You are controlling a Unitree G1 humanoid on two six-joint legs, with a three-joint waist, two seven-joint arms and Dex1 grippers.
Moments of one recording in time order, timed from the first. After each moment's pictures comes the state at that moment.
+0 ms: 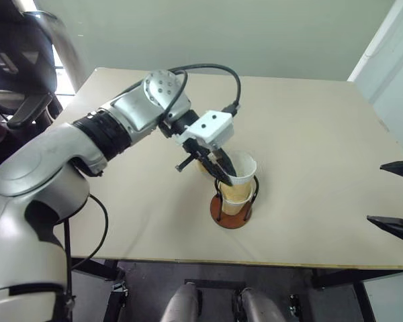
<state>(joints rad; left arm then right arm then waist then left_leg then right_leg) -1.58 0.74 -1.26 0.53 -0.89 -0.26 -1.58 0.19 -1.16 -1.23 -0.71 0.98 1.04 1.23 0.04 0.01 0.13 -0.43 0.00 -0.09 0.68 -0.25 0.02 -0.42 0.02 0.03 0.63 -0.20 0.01</state>
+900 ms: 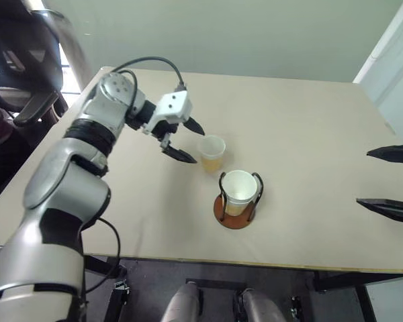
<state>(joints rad) -1.43 0.59 -0.71 1.15 -0.35 -0.30 -1.58 0.07 -1.23 -0.95 -0.55 0.87 0.85 1.24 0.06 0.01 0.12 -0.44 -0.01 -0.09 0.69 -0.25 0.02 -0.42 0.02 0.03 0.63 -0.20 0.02</state>
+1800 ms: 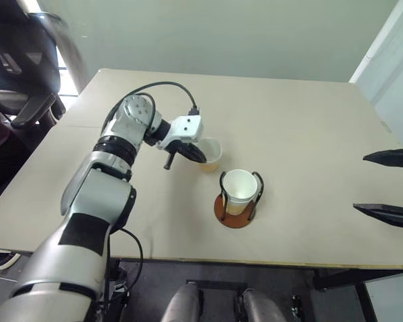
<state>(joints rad) -1.38 0.46 -0.39 1.28 0.08 -0.40 -1.56 0.07 -1.23 -0.97 -0.61 0.86 0.92 1.25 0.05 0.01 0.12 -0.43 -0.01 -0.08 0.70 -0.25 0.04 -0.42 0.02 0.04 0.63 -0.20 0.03</state>
